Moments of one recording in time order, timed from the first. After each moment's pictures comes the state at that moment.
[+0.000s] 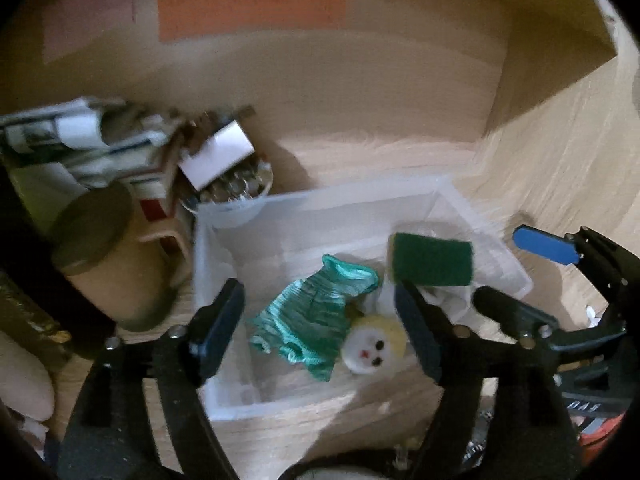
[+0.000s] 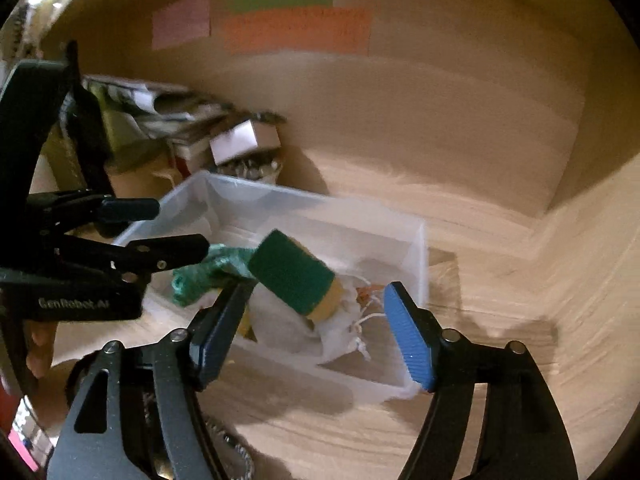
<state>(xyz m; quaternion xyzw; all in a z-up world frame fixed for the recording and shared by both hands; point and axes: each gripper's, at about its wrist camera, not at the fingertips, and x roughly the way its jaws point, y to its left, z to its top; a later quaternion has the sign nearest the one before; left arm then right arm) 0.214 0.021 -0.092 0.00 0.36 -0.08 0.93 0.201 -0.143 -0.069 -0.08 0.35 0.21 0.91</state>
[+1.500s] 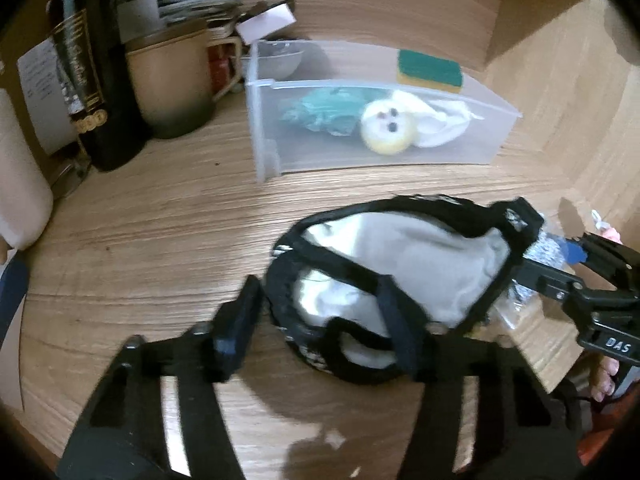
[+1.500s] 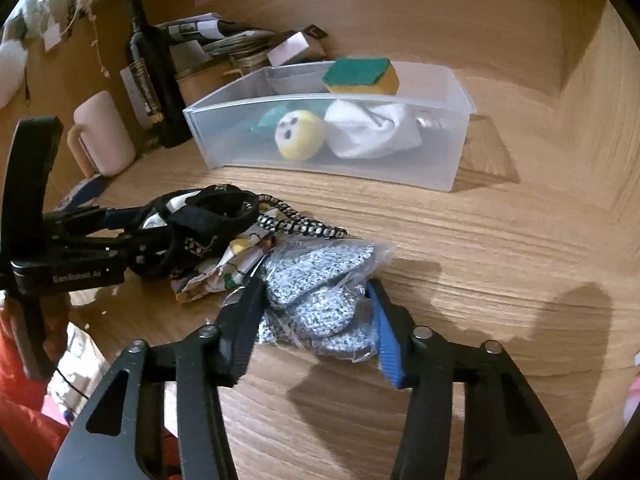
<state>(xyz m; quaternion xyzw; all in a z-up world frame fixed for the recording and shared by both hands) 0.094 0.028 -0.182 -0.01 0.43 -0.04 0.90 0.086 -0.156 -0.138 -0.02 0.42 0.26 0.87</state>
